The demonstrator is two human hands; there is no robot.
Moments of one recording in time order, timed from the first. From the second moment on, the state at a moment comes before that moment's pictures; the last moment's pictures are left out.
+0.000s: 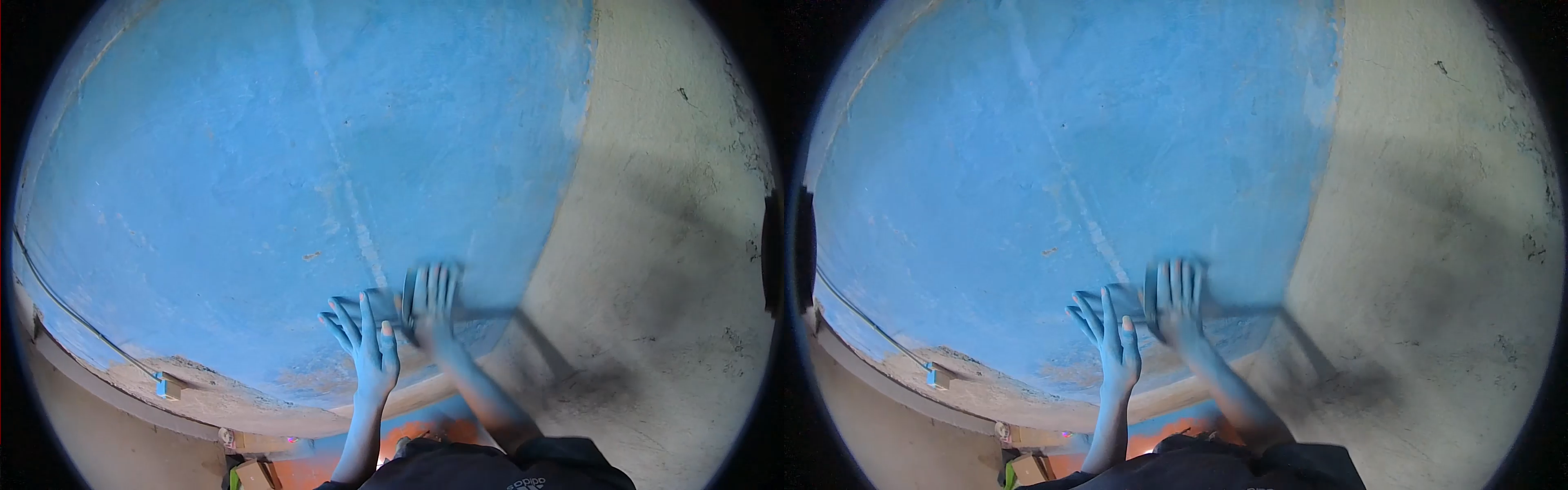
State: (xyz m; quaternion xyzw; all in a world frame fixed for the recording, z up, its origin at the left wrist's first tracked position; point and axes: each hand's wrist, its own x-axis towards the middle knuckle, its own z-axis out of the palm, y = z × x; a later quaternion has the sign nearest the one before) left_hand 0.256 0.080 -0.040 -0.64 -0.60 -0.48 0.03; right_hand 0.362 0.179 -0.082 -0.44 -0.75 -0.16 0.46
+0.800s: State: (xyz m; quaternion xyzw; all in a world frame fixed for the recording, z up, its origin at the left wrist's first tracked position) left_hand 0.222 0.068 -0.033 -0.63 -0.62 -0.47 0.06; right_hand 0.347 0.160 0.002 -0.41 -0.72 -0.13 0.54
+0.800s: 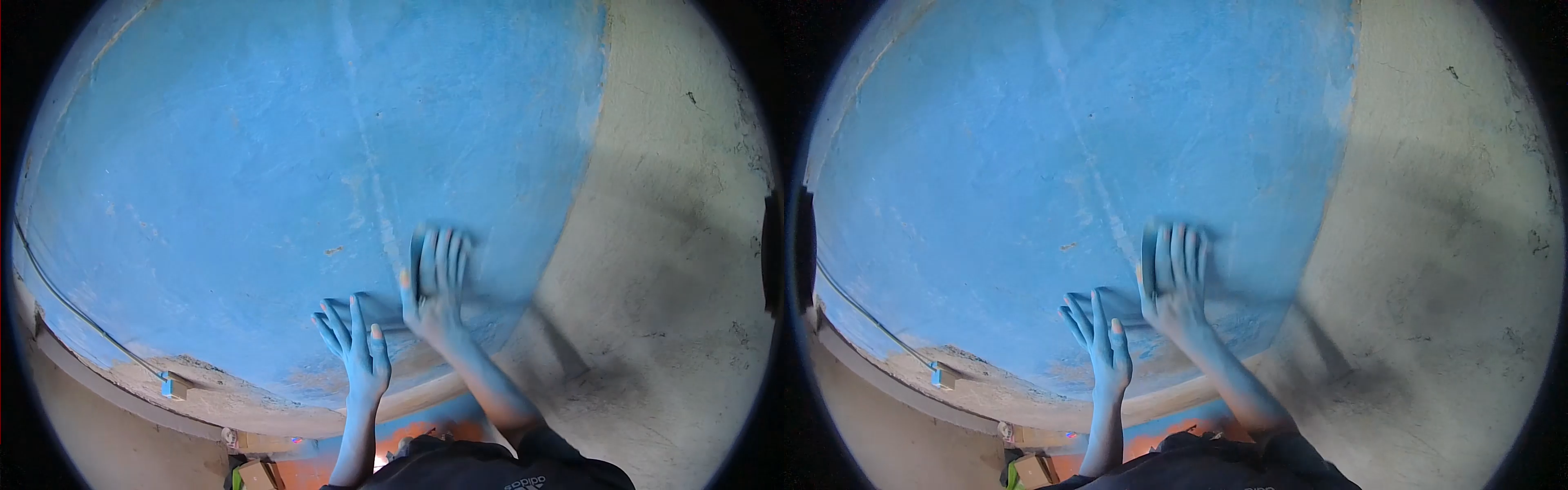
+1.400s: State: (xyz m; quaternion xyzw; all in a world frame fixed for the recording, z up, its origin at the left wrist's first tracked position) left_hand 0.160 0.075 -0.025 -0.60 -0.59 -0.51 0.17; right_hand 0.314 0.171 0.034 -0.45 -0.65 -0.05 0.61
